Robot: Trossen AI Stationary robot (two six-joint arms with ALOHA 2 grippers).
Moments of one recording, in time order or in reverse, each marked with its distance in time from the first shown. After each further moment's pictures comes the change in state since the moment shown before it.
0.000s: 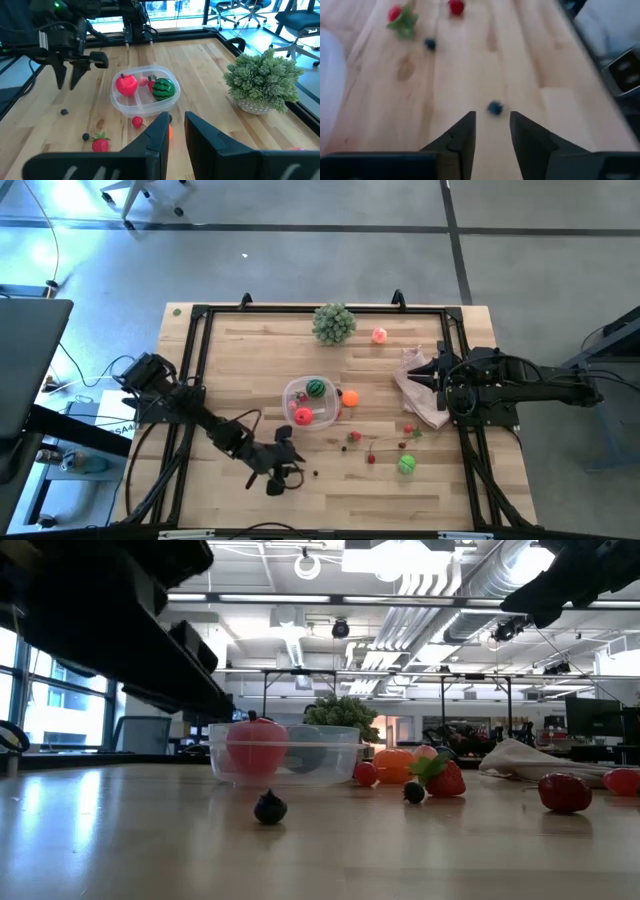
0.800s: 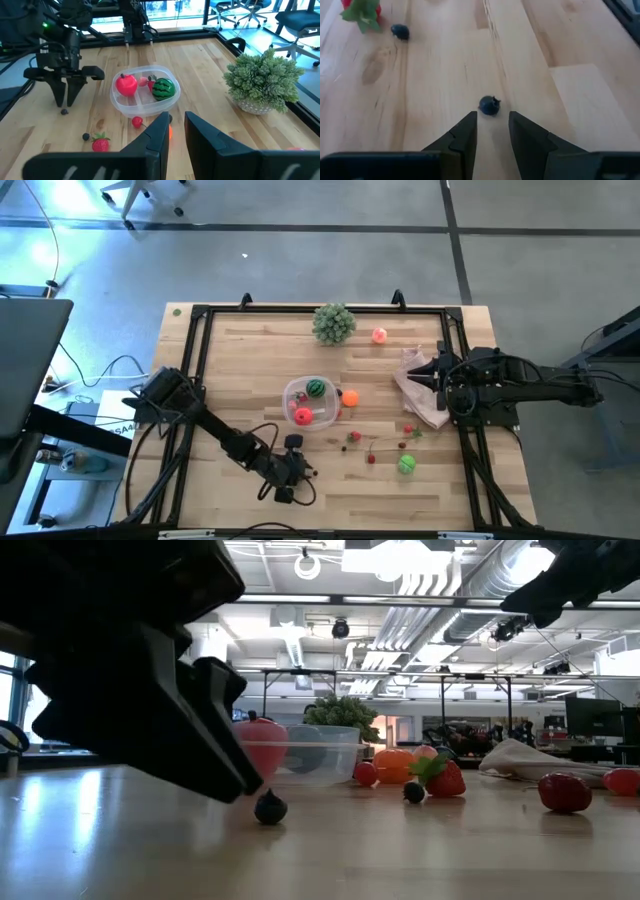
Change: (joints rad) left arm -0.003 0.186 0.158 -0.091 -0.015 0.113; right arm 0.000 0.000 0.000 0.000 0.000 0.000
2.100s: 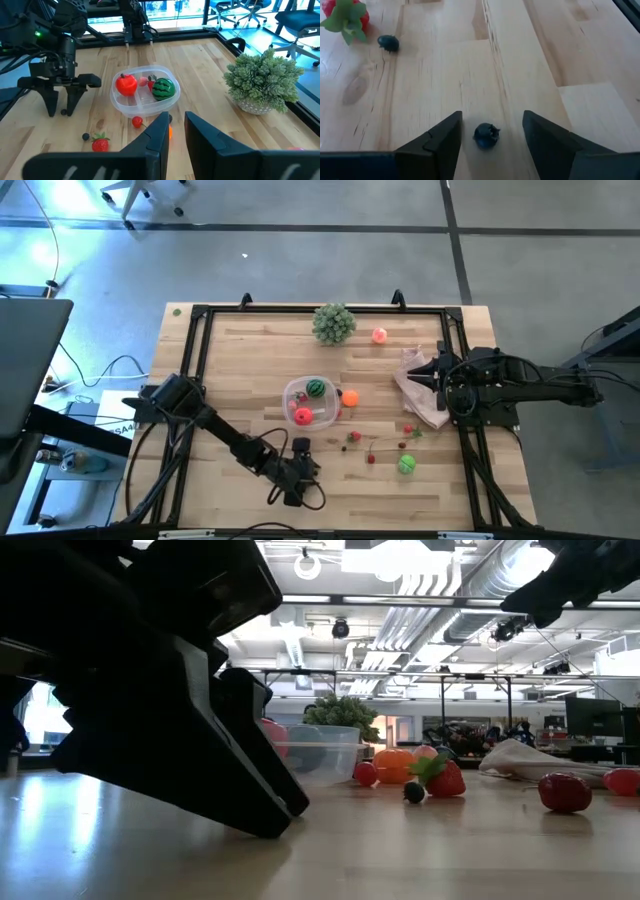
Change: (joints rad) left arm 0.021 0.112 0.099 -0.036 -0.007 -0.004; right arm 0.000 0.000 0.000 0.000 0.000 0.000
